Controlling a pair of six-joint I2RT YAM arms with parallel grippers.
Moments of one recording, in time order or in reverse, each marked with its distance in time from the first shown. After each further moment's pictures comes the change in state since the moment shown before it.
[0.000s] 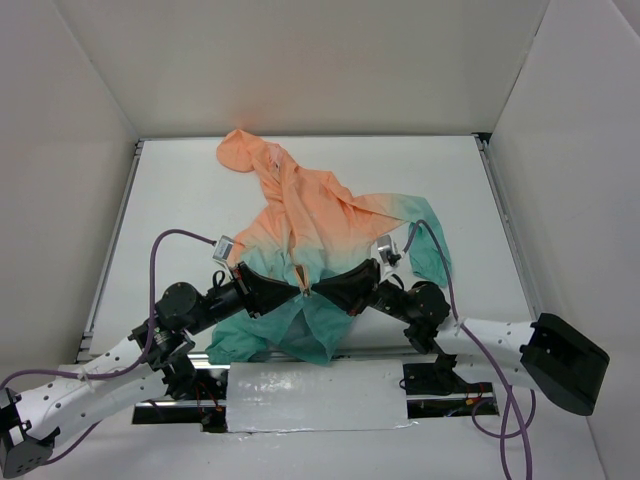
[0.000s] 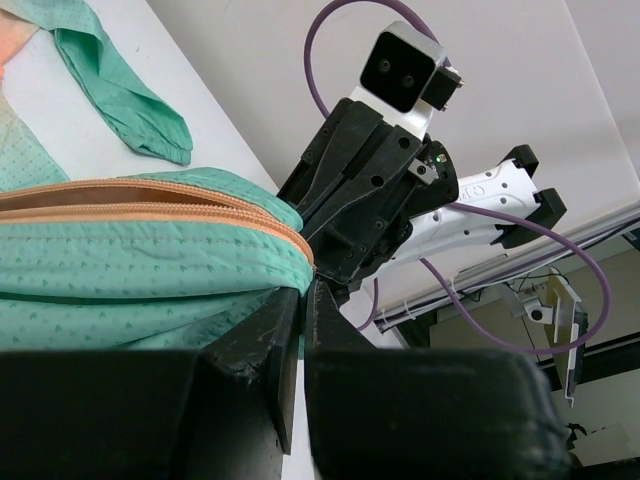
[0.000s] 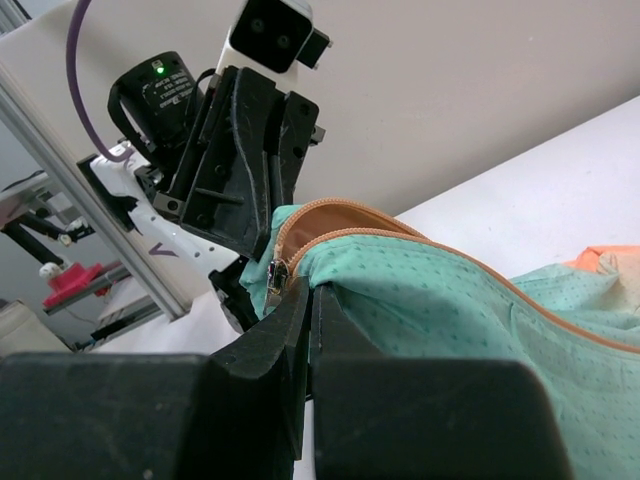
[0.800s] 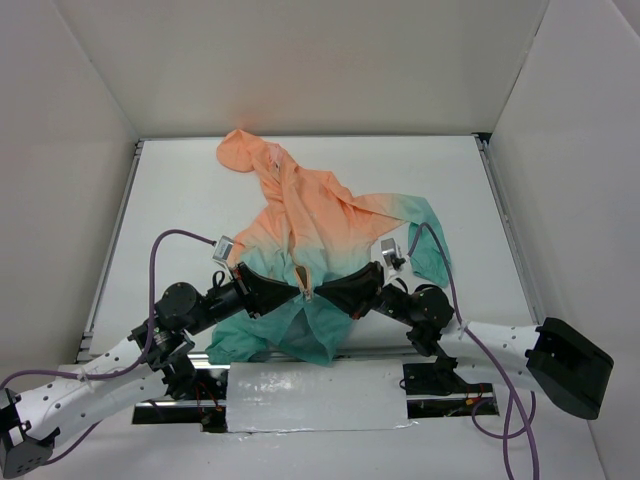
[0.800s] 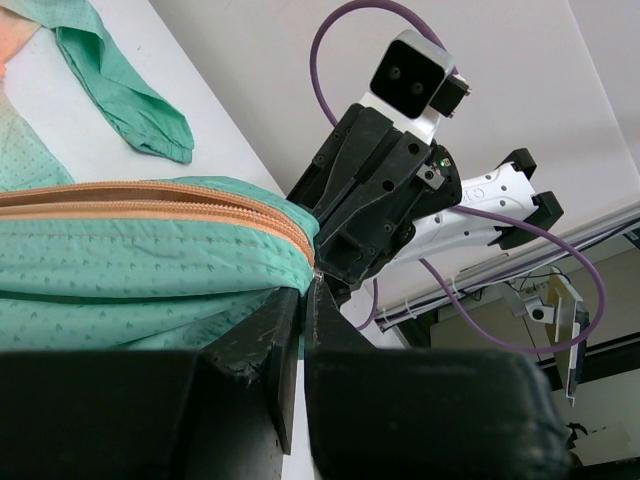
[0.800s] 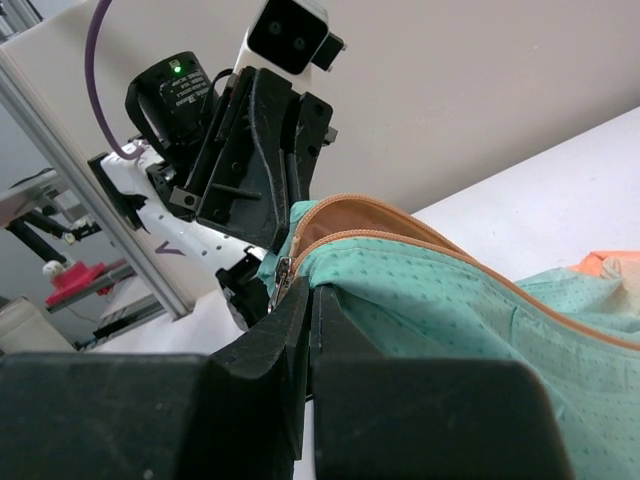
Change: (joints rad) left arm 0.000 -0.004 0.000 -0.009 0.000 0.002; right arm 0.011 -0.040 -0.026 -0.001 0.005 -0.006
